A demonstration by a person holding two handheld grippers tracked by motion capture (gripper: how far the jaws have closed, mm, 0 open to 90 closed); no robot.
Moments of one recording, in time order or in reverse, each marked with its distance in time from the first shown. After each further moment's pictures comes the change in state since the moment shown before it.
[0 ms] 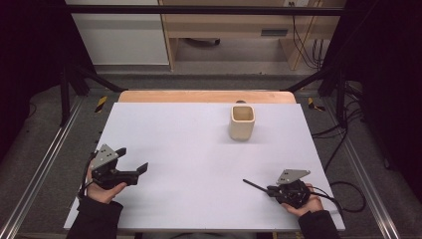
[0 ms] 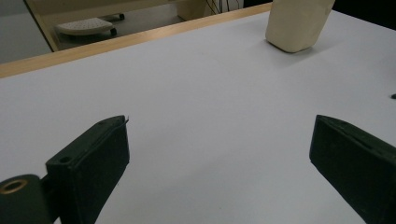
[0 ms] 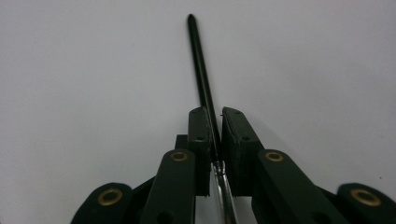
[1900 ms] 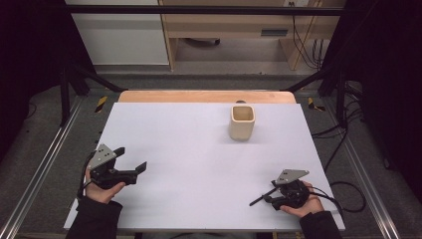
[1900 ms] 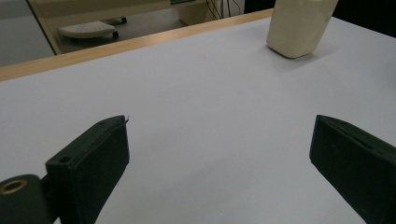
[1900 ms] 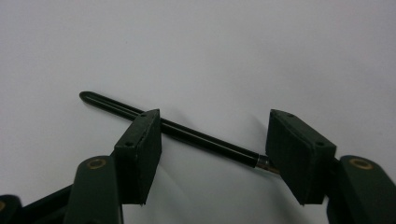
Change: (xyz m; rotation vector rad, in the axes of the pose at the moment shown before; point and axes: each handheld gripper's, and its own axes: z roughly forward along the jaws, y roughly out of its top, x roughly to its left) left arm 0.002 0.001 -0.003 -0.018 0.004 -0.012; right arm 0.001 0.000 0.003 0.012 -0.017 0.015
